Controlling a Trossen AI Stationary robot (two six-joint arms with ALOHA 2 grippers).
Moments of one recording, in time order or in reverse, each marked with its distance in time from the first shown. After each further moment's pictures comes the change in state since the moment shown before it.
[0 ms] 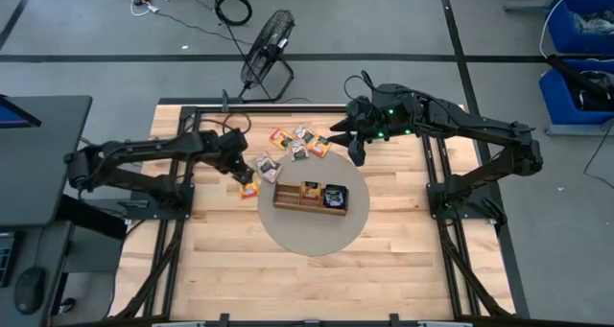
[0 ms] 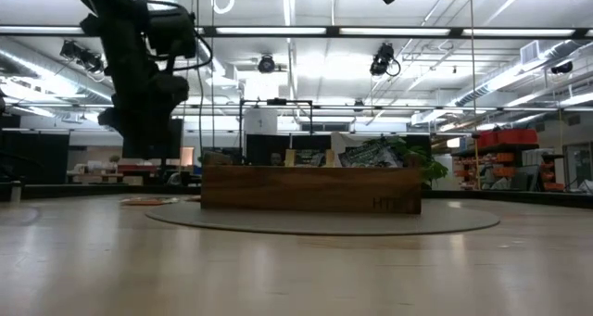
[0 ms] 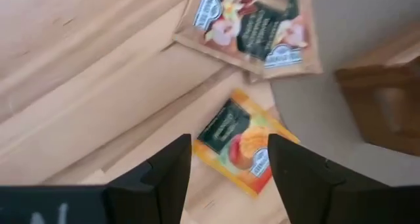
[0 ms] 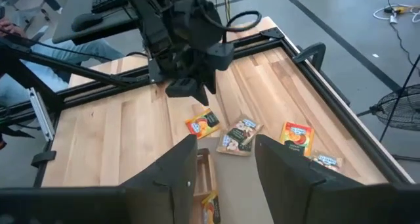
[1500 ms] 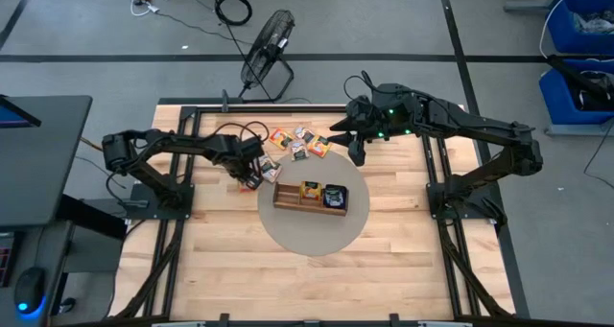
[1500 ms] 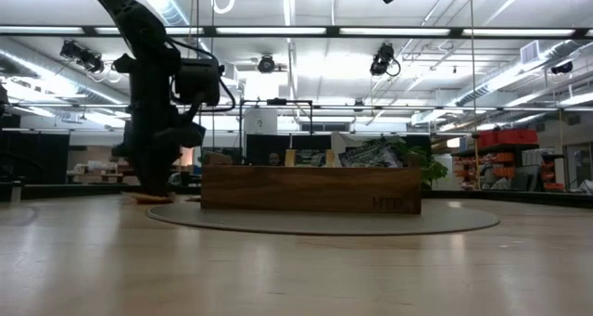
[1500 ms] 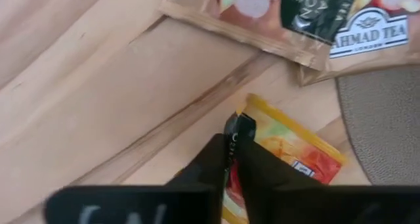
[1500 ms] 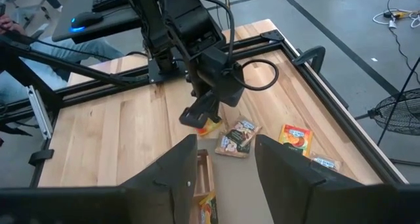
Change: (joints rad) left arm -0.002 0.380 0.003 0.131 0.010 0.057; right arm 0.000 0.000 0.000 0.004 0.000 -0.017
